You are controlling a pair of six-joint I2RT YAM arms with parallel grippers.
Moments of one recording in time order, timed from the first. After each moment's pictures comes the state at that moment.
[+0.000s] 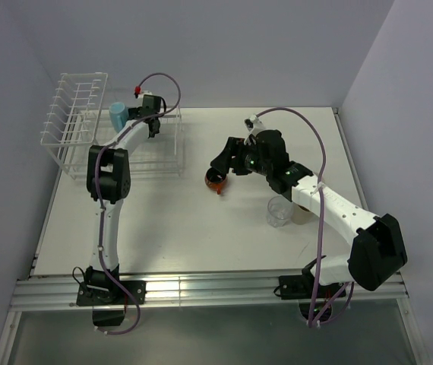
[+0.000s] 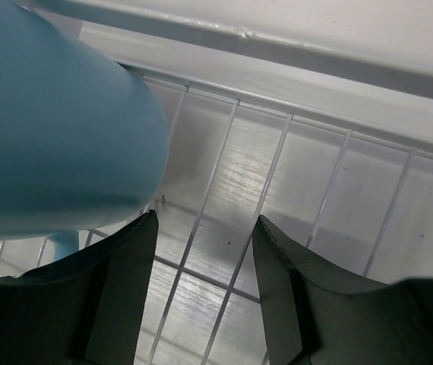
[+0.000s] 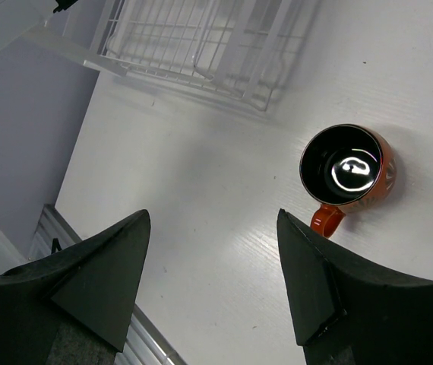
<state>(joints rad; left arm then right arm) -0.21 2.42 2.03 -0.38 -0.57 -0.23 0.54 1.34 1.00 -0.07 -0.24 0.59</state>
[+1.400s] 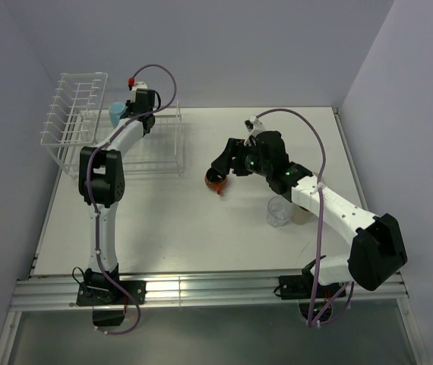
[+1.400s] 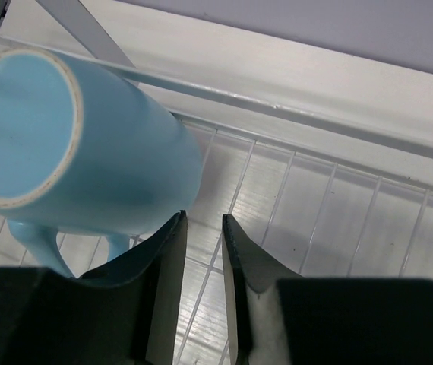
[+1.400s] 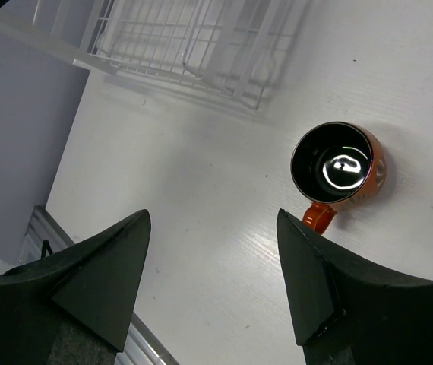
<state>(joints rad) -0.20 2.29 1.92 -0.28 -0.55 -0.19 0.54 1.34 0.99 -0.07 -0.23 0.58</state>
